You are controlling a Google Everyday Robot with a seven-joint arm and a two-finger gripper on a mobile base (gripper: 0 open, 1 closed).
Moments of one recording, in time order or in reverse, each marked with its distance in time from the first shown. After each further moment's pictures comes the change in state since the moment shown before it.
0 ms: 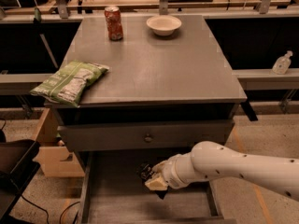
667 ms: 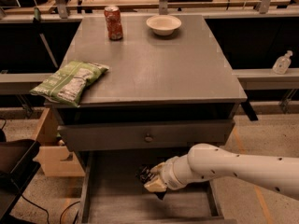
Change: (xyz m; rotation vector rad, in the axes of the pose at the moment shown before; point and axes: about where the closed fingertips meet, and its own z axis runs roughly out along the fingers) arm 0.014 -0.008 0.029 -0.032 0.003 -0.061
